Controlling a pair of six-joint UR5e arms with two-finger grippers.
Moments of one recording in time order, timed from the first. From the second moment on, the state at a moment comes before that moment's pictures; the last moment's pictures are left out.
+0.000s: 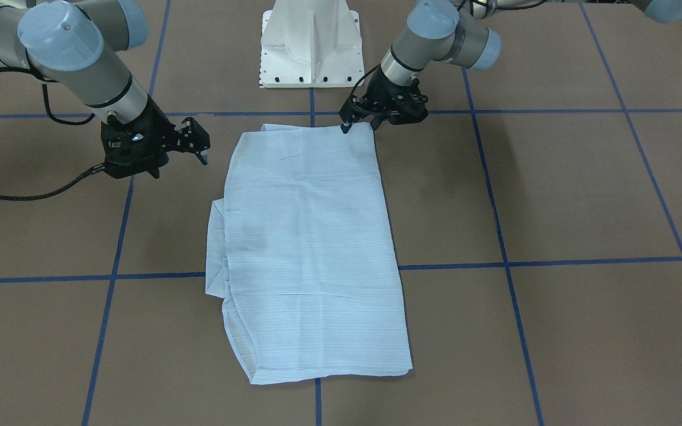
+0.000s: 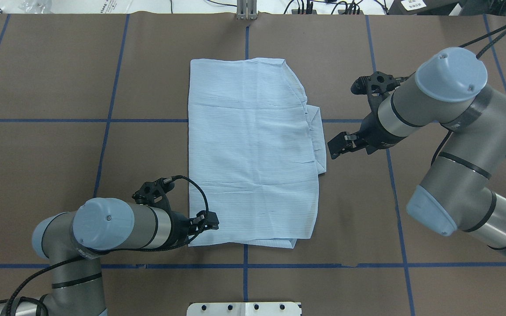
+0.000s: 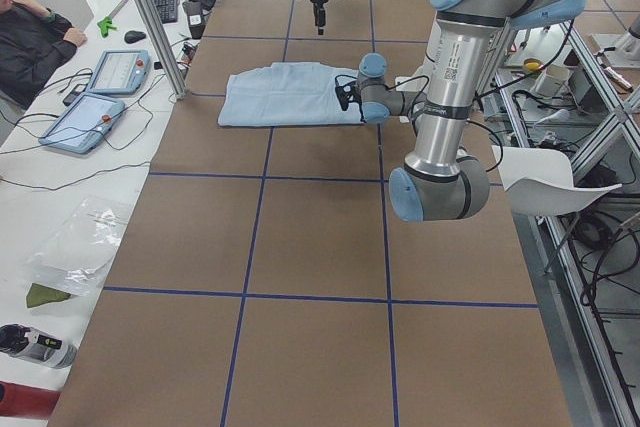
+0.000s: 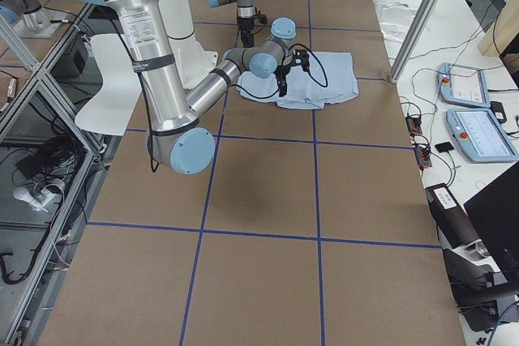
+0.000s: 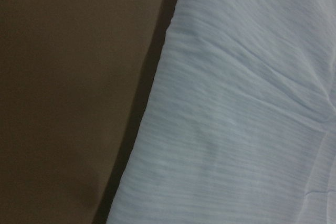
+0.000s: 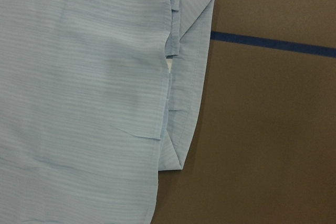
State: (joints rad) left arm -0.29 -1.91 -1.82 -2.15 -1.76 -1.82; right arm 0.74 -1.24 1.92 -1.45 2.13 0.90
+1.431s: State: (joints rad) left arm -0.28 -1.90 -1.81 -2.14 -1.76 -1.82; right arm 0.74 -1.23 1.92 -1.45 2.14 0.90
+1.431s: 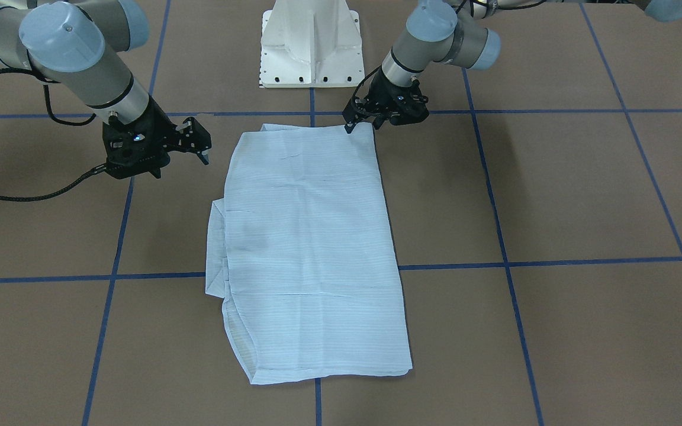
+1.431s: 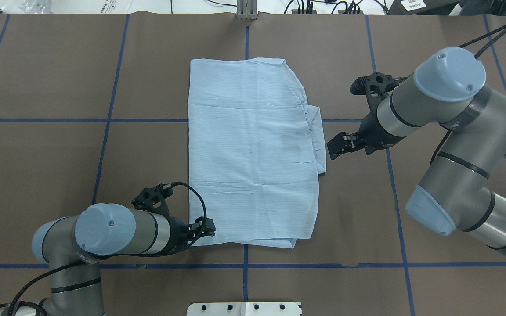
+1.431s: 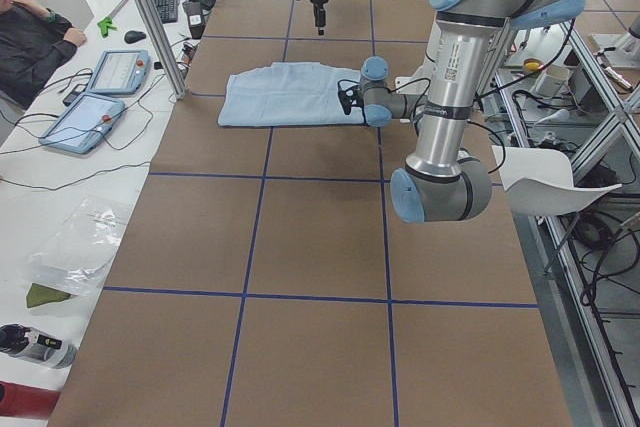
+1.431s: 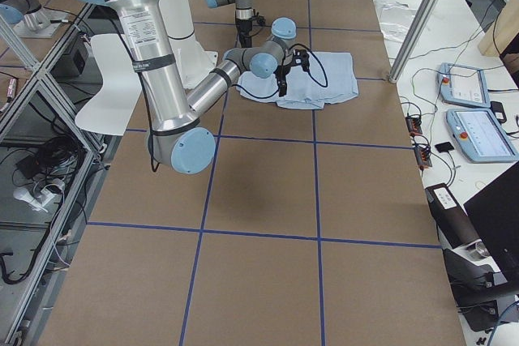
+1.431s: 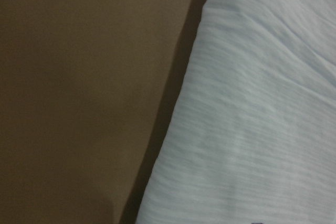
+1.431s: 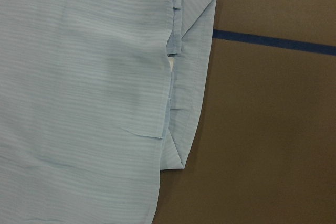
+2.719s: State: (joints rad) left arm -0.27 -1.90 -1.82 -2.14 -1.76 -1.82; right arm 0.74 -1.24 1.92 -1.45 2.14 0.90
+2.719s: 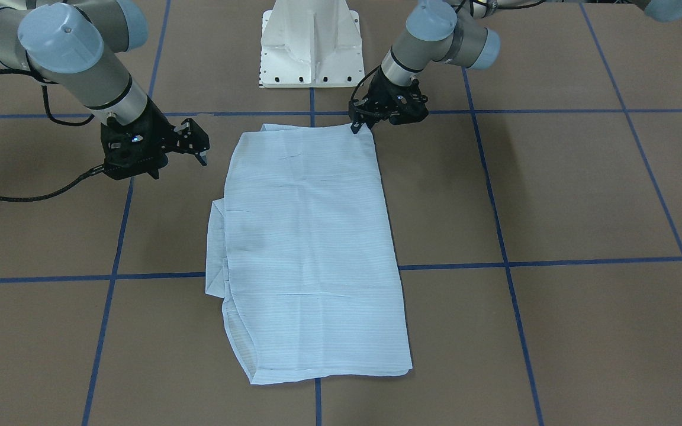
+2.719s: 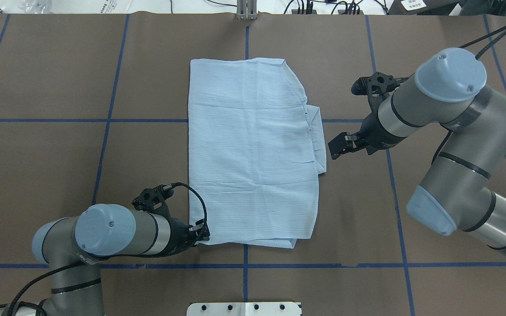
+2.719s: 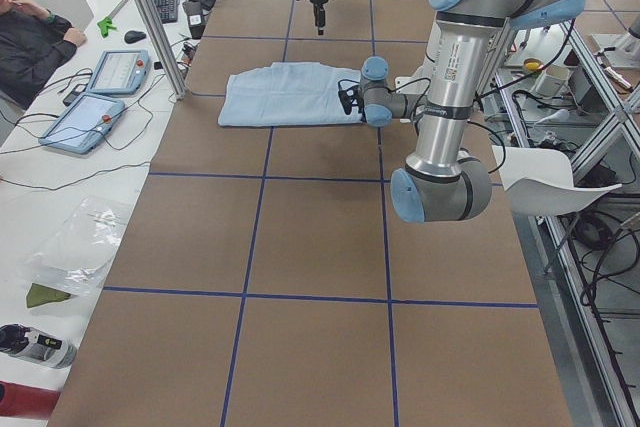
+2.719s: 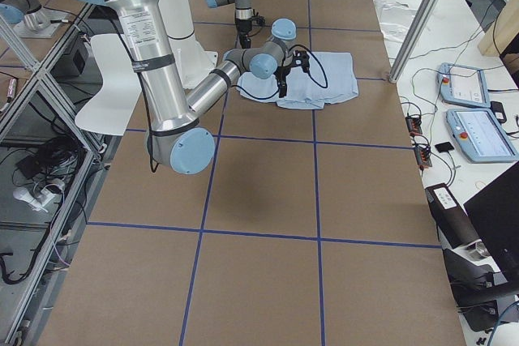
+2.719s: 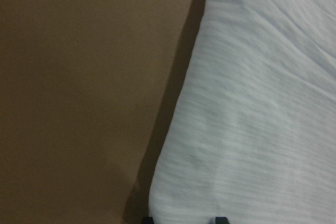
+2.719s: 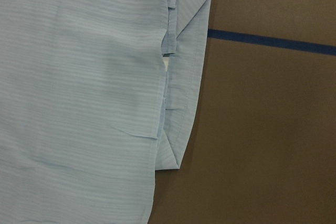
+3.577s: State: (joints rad) left arm -0.28 -1.90 -1.84 -2.14 -1.77 -1.82; right arm 0.65 -1.23 1.95 -1.45 2.09 1.12
